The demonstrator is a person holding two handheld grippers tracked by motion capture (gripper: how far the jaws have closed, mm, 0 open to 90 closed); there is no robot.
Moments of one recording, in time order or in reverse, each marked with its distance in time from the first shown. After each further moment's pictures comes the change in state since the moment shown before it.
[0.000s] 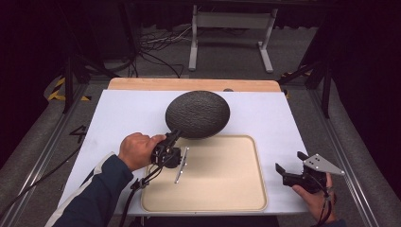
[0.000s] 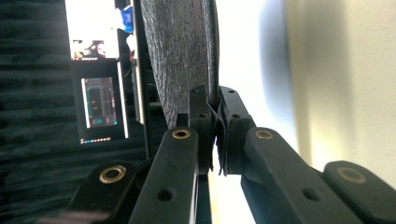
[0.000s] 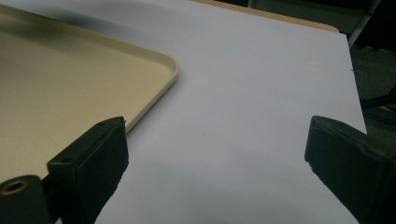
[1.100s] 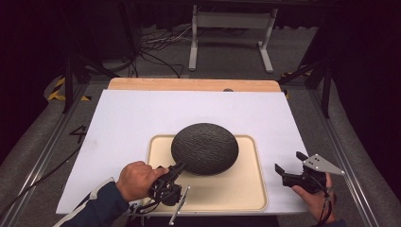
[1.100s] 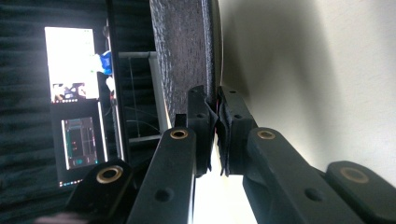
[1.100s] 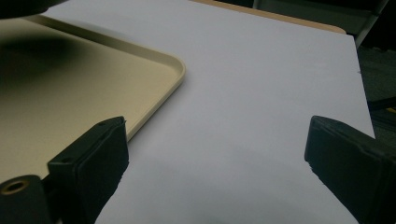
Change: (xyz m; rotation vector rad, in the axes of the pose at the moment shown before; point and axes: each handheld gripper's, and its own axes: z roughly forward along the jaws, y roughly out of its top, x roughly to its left) left arm -0.048 0.026 -0.061 -0.147 -0.091 0.056; right arm 0.002 0.001 -0.001 -0.004 0.021 -0.001
